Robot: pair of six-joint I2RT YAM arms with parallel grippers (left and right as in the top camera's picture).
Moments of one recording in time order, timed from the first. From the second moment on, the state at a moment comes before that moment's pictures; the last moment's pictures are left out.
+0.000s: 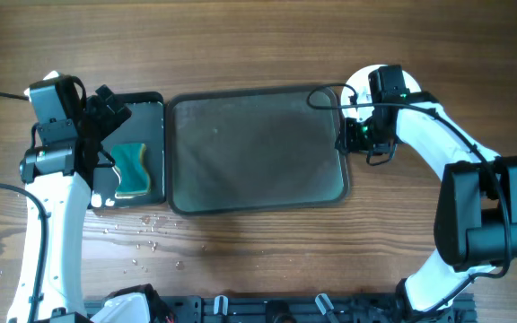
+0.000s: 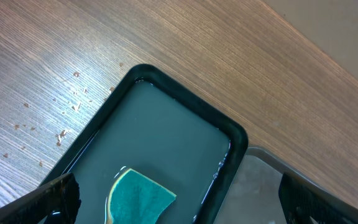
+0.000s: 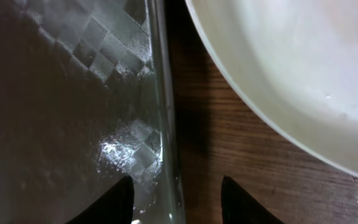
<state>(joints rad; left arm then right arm) 0.20 1.31 1.03 -0.53 -0.08 -0.47 0.11 1.86 1.15 -0.70 -0.27 0.16</state>
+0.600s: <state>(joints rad) 0.20 1.31 1.03 -0.53 -0.08 -0.47 0.09 1.80 1.23 -0.64 -0.21 0.15</state>
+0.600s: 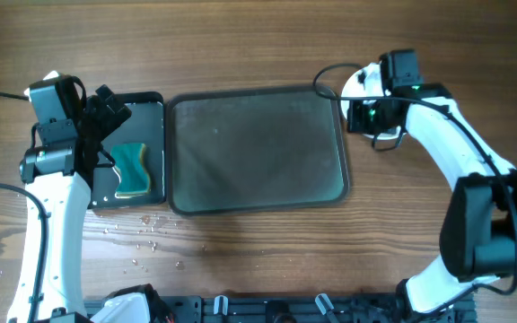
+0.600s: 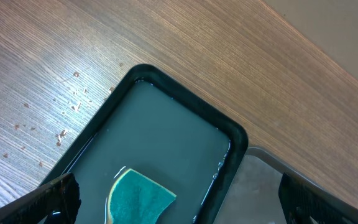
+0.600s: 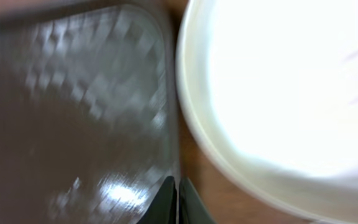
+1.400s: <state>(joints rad) 0.20 1.31 1.03 -0.53 -0.08 -0.47 0.08 1.90 1.19 -0.60 -0.01 0.22</state>
